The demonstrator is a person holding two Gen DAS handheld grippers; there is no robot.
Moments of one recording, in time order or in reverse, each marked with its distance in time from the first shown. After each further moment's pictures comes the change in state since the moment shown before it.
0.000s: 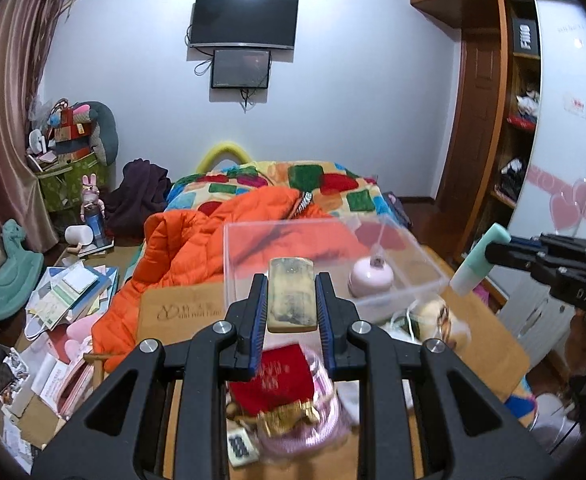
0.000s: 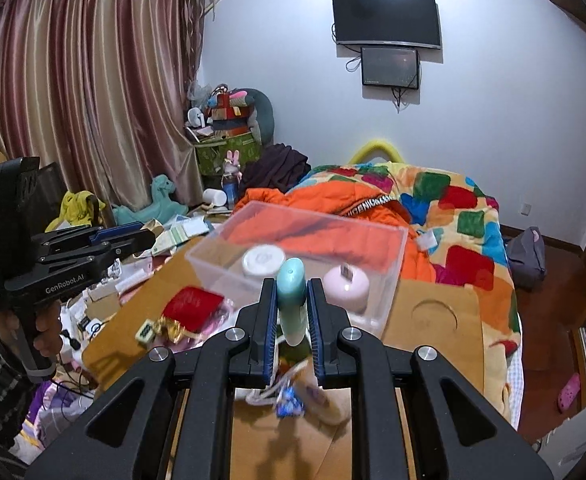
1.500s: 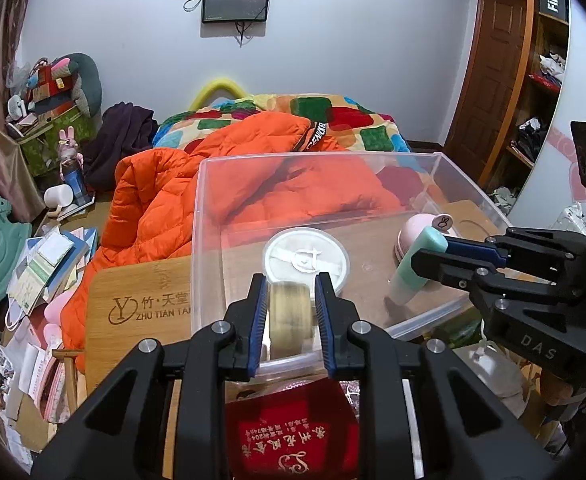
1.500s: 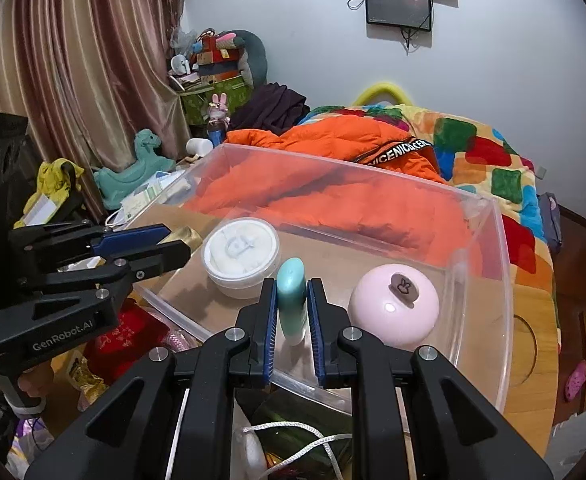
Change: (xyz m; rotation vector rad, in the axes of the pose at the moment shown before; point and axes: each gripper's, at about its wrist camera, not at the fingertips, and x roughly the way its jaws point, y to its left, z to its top) left arm 0.125 0.014 -0.014 0.013 0.239 -0.005; right arm 0.160 -0.001 -0.005 0.013 0.215 -0.017
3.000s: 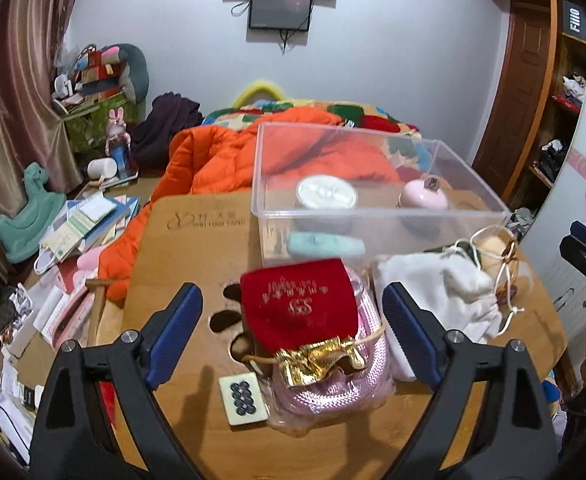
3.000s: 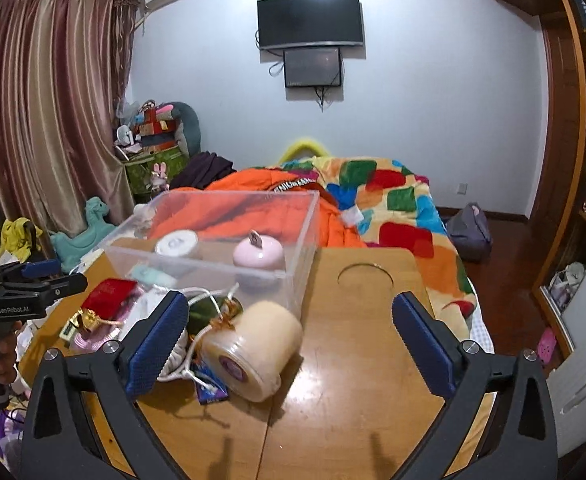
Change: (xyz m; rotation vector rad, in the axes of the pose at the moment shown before) left arm -0.065 -0.006 -0.072 -0.108 -0.036 0.116; right arm -0.137 -0.040 -0.090 0.147 -0.241 -0.210
